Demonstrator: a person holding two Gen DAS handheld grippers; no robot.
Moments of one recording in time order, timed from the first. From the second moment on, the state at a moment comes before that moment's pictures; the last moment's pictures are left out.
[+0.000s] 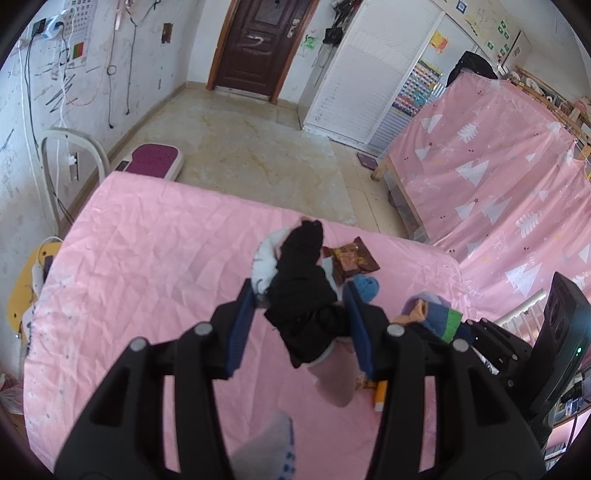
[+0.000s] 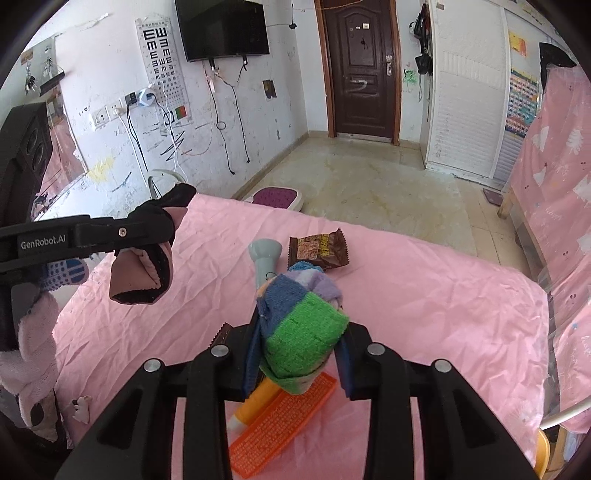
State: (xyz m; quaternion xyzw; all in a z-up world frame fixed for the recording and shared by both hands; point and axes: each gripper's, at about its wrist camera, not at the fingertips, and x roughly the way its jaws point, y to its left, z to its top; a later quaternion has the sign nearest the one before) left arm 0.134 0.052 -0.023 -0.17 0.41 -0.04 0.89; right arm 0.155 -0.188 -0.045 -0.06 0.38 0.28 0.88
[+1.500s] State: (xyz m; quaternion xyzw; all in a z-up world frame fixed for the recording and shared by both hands) left arm 0.119 -0.157 -0.009 -0.02 0.42 -0.12 0.90; right arm 0.087 -0.404 -0.029 0.08 0.30 0.17 0.93
